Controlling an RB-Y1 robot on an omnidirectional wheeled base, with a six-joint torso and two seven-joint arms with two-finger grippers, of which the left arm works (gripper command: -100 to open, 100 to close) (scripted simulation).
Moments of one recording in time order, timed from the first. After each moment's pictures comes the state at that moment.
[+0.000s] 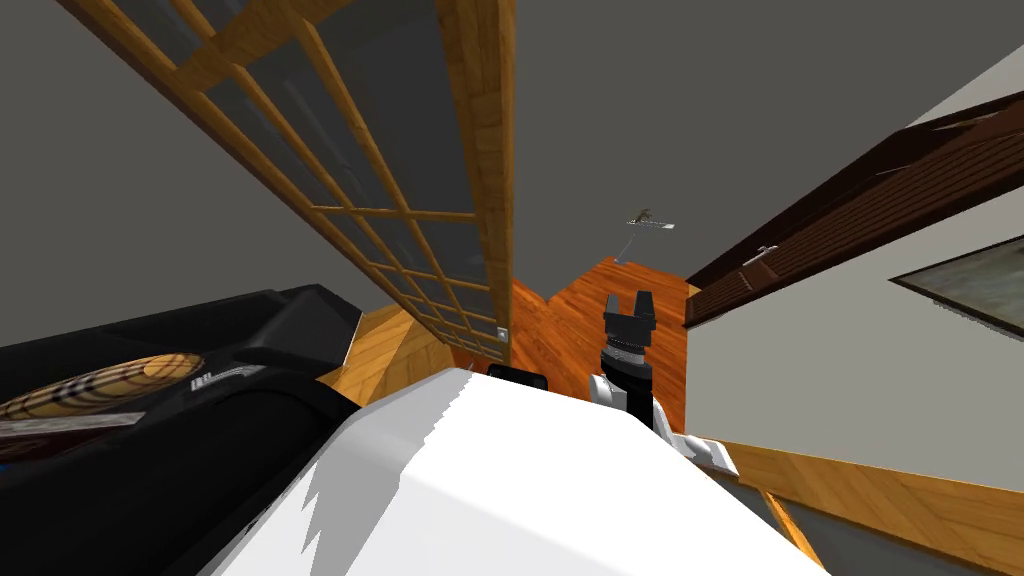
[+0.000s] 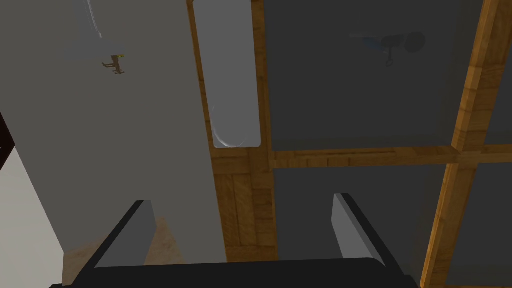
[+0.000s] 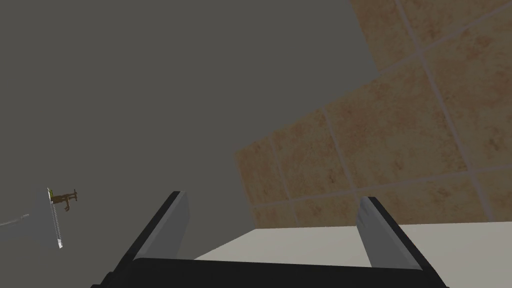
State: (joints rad) arm 0.73 0.02 -0.07 -1.08 -0.39 -1.20 -1.42
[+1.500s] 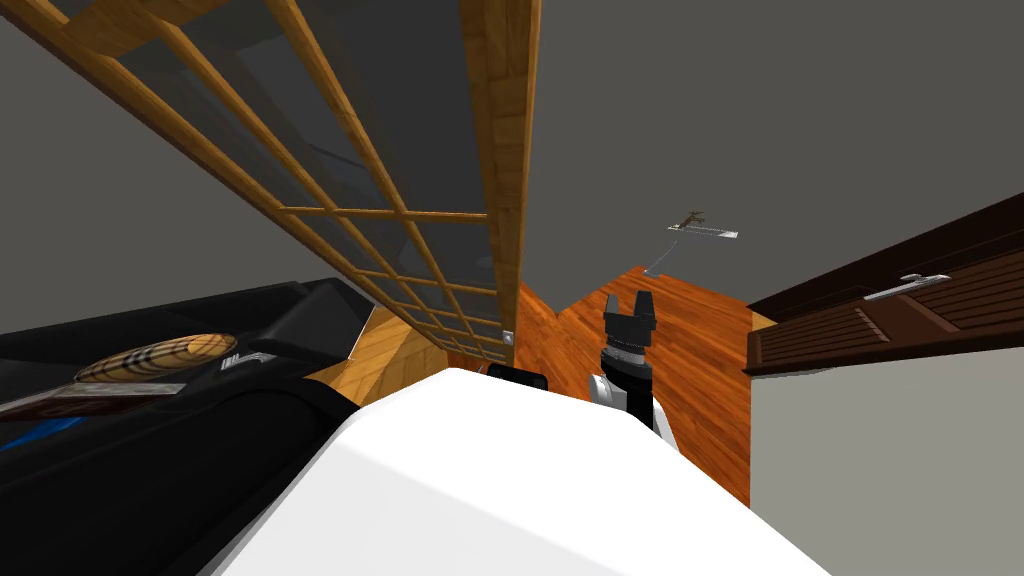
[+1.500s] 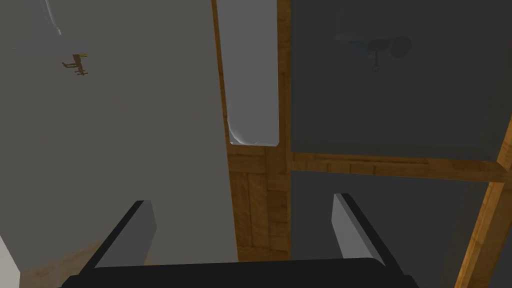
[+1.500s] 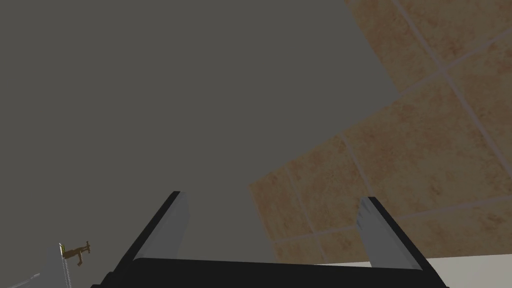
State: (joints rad) arm 0.77 -0.01 -0.19 -1.12 -0.39 -1.17 -1.48
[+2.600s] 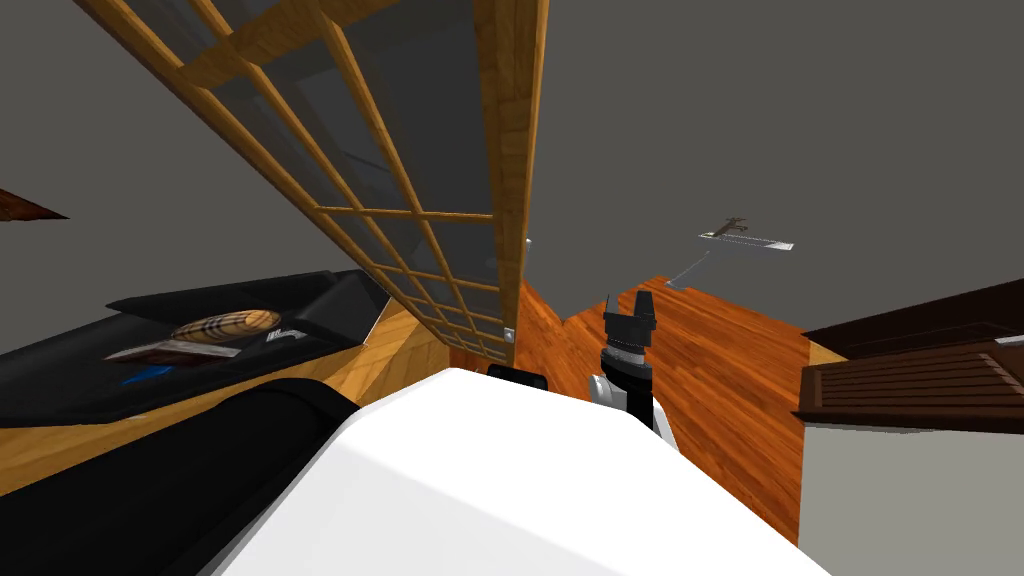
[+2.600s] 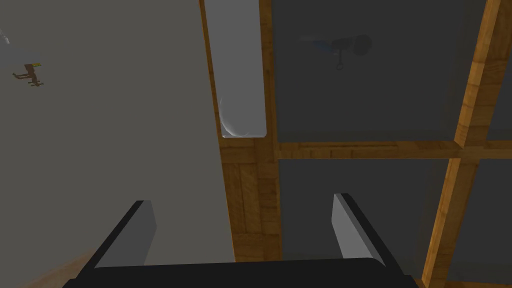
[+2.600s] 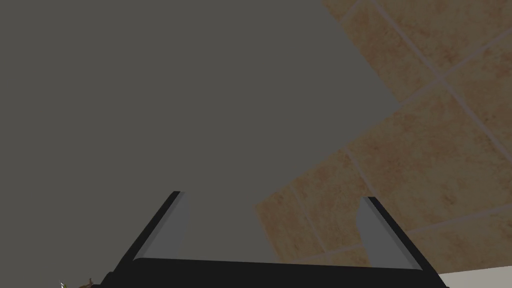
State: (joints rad) arm 0.77 0.02 -0.18 -1.08 -0.35 -1.20 -1.50
